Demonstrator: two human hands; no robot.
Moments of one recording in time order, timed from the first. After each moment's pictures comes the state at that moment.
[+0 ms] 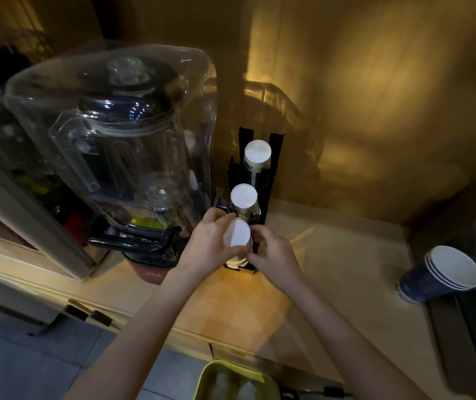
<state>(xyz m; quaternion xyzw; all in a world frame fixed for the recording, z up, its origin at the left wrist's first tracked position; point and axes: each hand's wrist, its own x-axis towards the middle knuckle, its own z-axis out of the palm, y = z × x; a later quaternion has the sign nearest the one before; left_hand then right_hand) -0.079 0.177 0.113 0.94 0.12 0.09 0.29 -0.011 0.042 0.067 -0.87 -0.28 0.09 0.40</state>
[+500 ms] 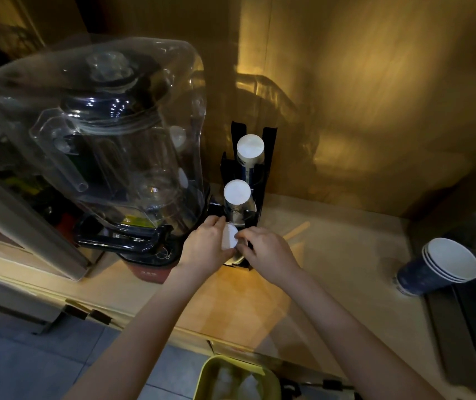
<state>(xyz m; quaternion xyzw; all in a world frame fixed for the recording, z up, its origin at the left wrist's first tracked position) -0.067 0.168 0.093 0.97 0.16 0.00 0.19 -0.005 0.042 0.081 -0.88 -0.41 0.06 0.23</state>
